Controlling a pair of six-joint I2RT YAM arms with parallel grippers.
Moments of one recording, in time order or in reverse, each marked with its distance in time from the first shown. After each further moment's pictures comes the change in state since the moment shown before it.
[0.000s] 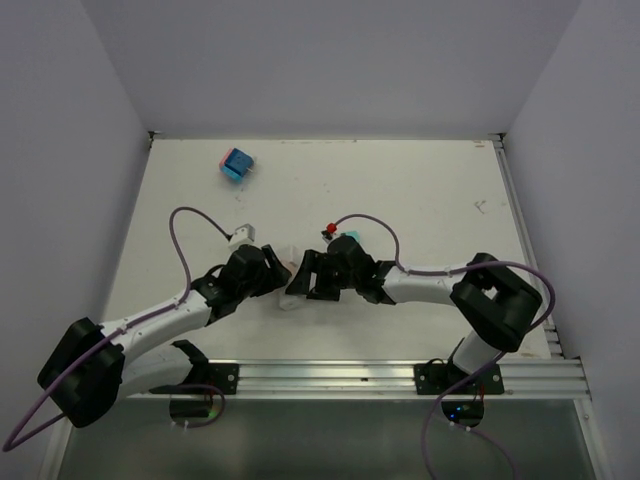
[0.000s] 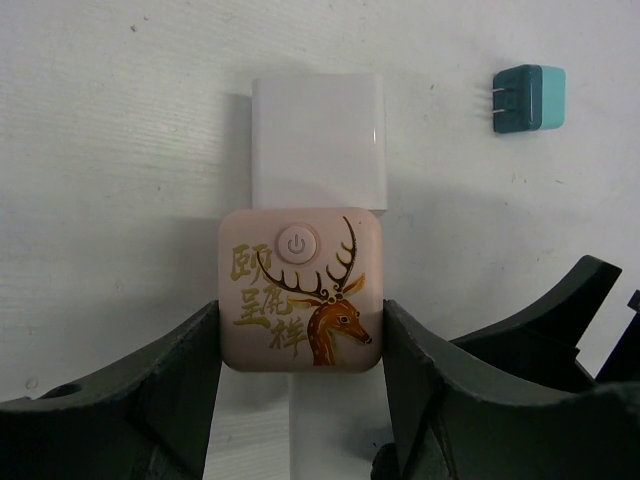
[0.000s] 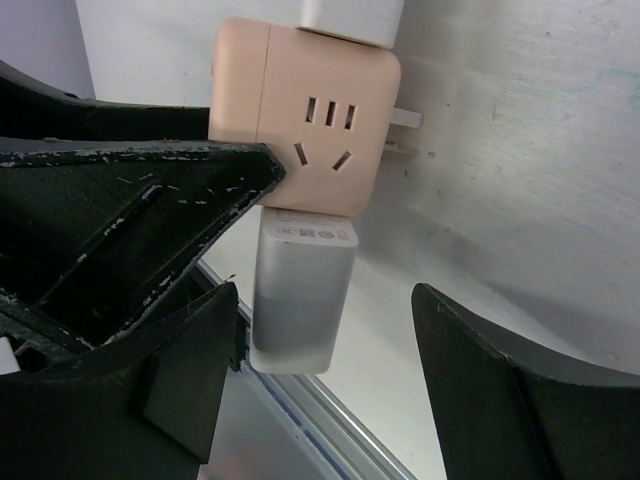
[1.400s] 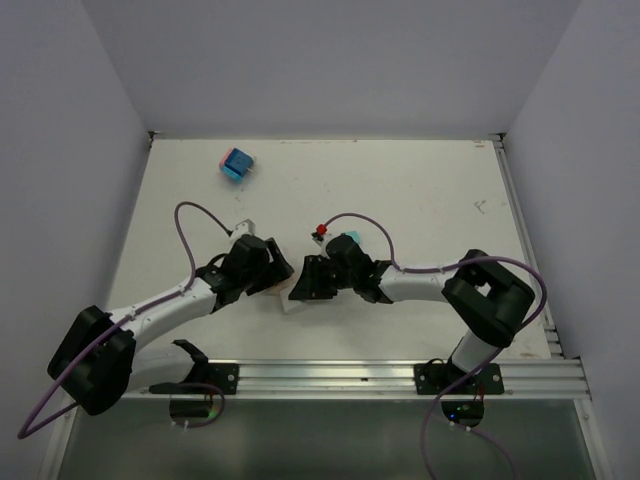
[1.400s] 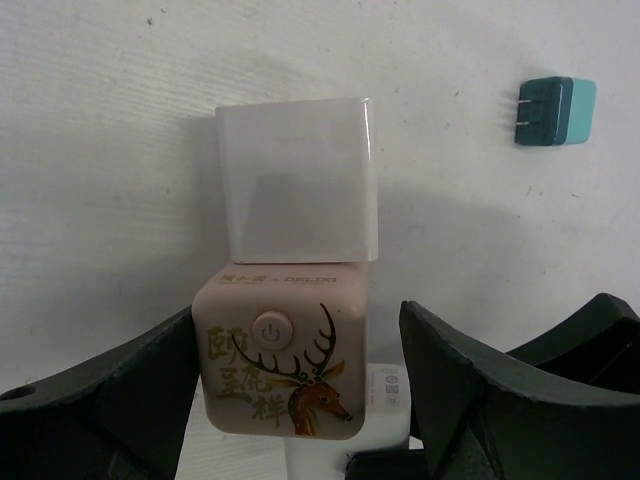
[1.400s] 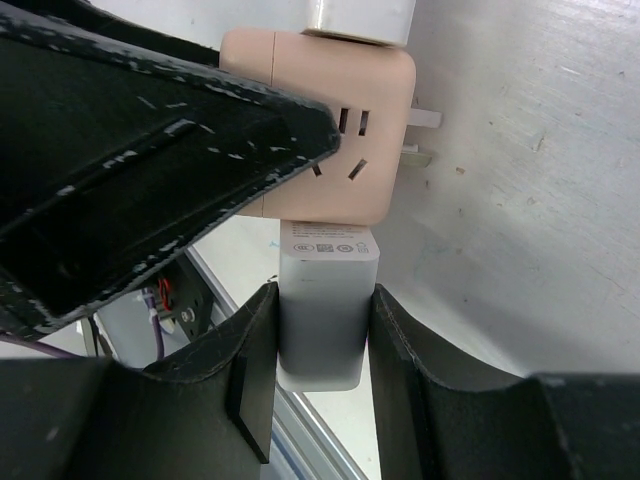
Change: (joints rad) left arm 0.048 0.086 0.087 -0.085 0.054 -0.035; right arm 0.001 0.054 0.016 0.059 -0.092 -0.177
